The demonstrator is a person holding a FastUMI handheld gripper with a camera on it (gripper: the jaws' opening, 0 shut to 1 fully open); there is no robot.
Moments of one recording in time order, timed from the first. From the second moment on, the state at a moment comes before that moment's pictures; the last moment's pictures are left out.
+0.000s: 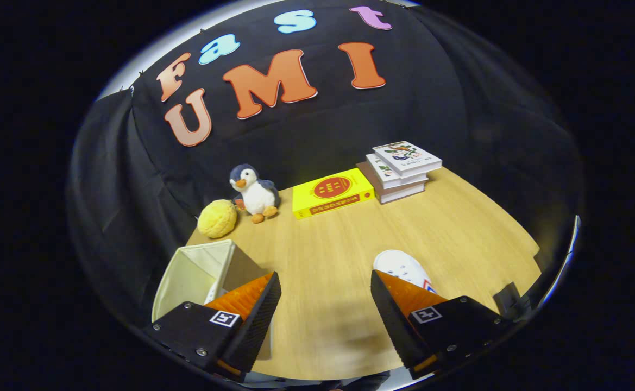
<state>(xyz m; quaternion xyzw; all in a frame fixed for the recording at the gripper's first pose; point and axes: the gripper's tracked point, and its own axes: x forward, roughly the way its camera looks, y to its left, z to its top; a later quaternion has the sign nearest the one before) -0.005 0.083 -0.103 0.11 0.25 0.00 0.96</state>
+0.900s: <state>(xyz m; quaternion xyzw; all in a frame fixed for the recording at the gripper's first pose) -0.007 -0.034 -0.259 0.10 0.37 -0.02 0.92</state>
